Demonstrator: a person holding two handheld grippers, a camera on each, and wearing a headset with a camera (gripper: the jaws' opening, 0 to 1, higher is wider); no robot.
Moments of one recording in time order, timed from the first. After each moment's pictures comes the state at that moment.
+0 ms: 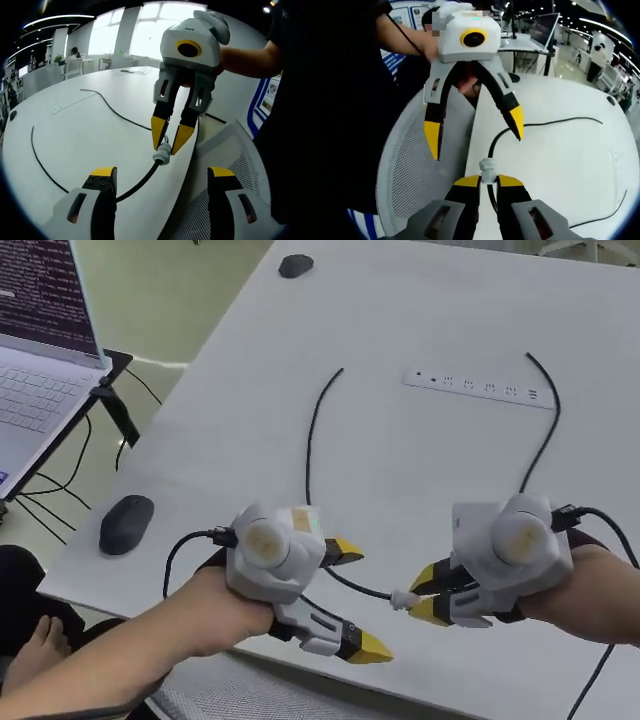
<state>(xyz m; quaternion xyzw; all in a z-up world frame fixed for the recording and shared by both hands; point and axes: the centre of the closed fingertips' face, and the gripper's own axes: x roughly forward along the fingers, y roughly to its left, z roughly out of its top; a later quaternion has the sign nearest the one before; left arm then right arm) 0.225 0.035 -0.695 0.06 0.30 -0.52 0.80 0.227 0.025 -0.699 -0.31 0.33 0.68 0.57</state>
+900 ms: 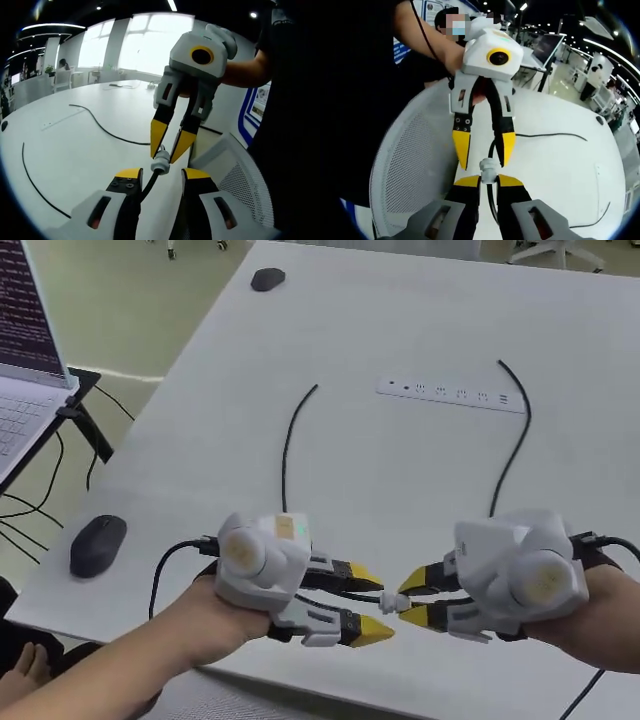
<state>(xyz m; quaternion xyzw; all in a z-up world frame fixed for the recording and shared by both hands) 0.239 0.009 -0.677 0.03 0.24 -0.57 0.79 0.236 0.012 -0.679 -0.34 0.24 0.68 0.60</state>
